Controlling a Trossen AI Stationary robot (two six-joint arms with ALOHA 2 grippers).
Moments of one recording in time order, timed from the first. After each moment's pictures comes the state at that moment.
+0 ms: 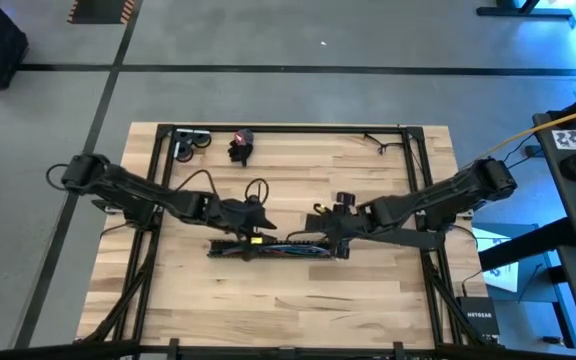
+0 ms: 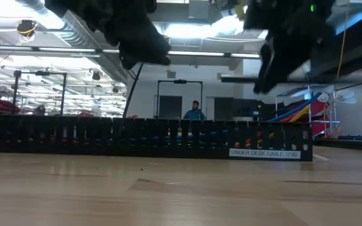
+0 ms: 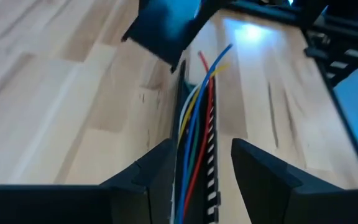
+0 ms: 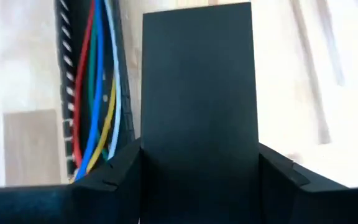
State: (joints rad) left arm -0.18 1.41 0.81 0.07 -0.12 -0.31; right arm 0.28 1.49 1.00 -0.64 0.31 0.31
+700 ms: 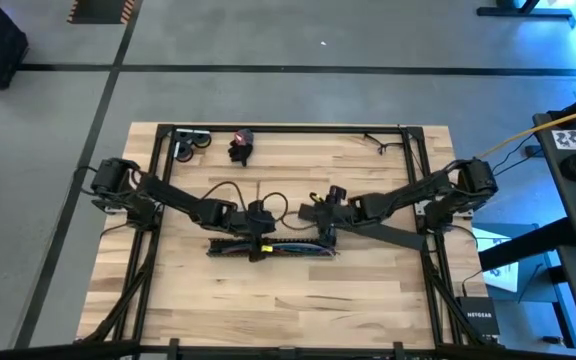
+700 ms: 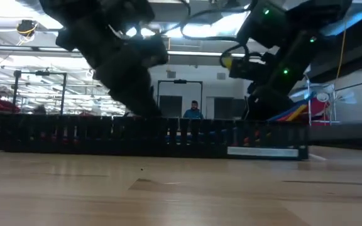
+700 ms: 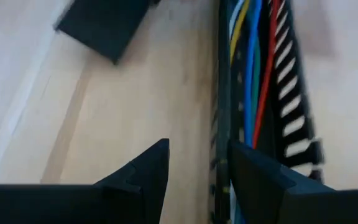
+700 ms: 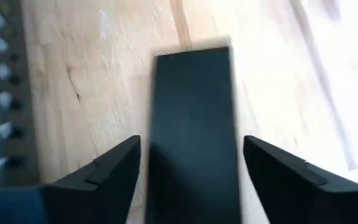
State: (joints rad) left arm -0.15 1.67 0.81 0.07 -0.16 -0.18; right arm 0.11 1.64 0.78 -0.18 0.33 0.20
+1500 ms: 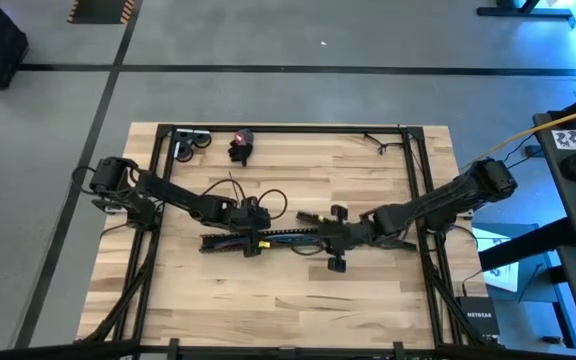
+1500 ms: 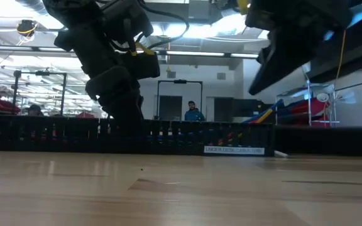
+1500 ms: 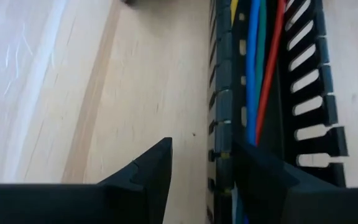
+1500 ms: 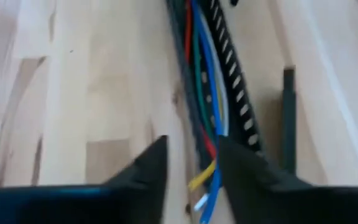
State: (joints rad) left arm -0.11 1.66 0.81 -0.09 -0.16 -0.18; right arm 0.33 1.50 0.89 -0.33 0.22 0.36
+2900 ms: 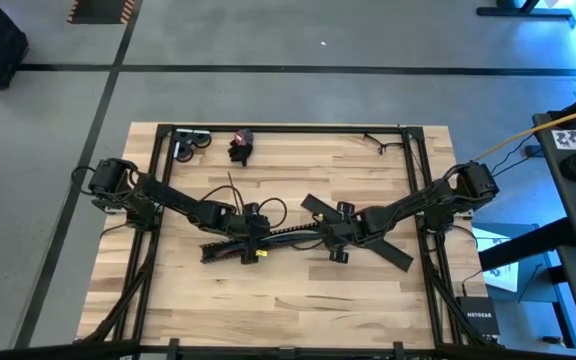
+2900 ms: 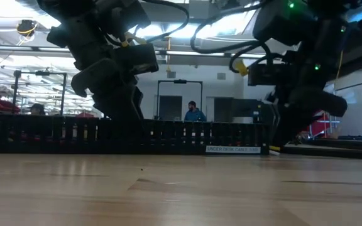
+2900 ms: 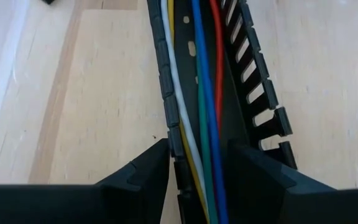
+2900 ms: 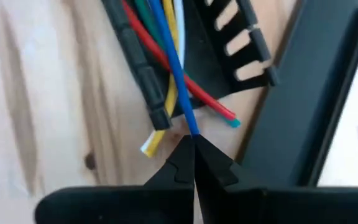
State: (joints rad) left arm -0.17 1.66 0.81 -0.07 -0.16 -0.15; right arm 0.25 1.66 0.81 -0.41 0.26 0.36
